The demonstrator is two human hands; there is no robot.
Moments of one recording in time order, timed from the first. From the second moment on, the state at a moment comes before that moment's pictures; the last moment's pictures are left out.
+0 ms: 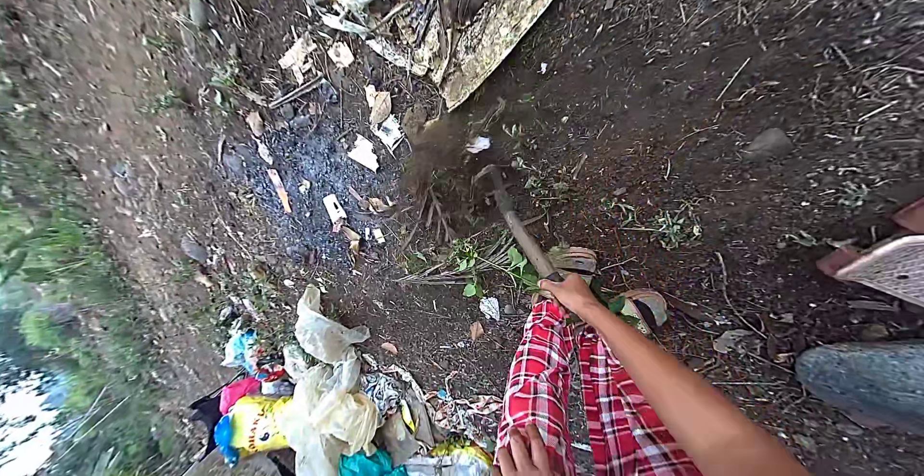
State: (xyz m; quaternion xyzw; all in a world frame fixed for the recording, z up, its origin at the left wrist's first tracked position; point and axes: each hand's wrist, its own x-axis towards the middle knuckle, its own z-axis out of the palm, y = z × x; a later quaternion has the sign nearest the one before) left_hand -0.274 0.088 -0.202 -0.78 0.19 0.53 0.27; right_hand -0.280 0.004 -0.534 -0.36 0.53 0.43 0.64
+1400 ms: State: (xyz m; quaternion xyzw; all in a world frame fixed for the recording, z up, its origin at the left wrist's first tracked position) left_hand -0.277 0.083 -0.201 -0.74 0.18 0.55 0.35; right_hand -0.320 -0.092 -0.462 -0.12 0.70 -0.05 0.70
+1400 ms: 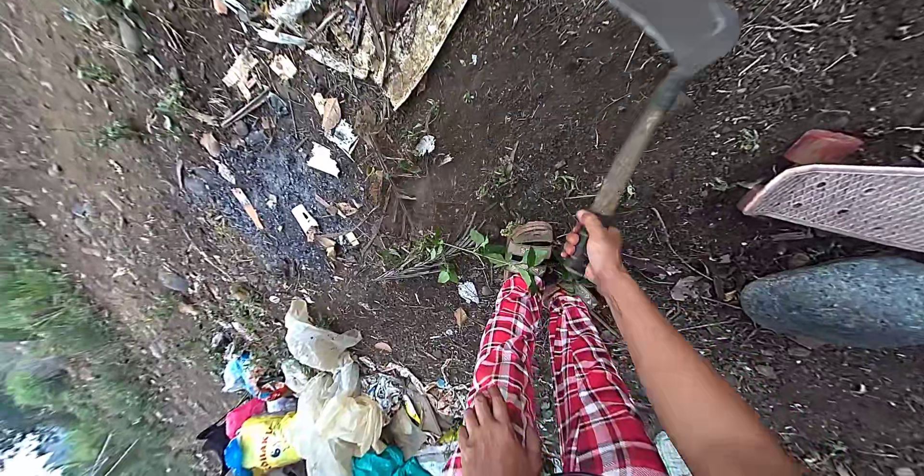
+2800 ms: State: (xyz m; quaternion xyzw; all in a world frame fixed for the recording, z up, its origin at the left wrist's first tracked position) left_hand -0.292 0.166 -0.208 -0.77 0.25 0.48 0.34; right_hand -0.388 0.041 -0.500 -0.02 0.74 -0.11 0.66
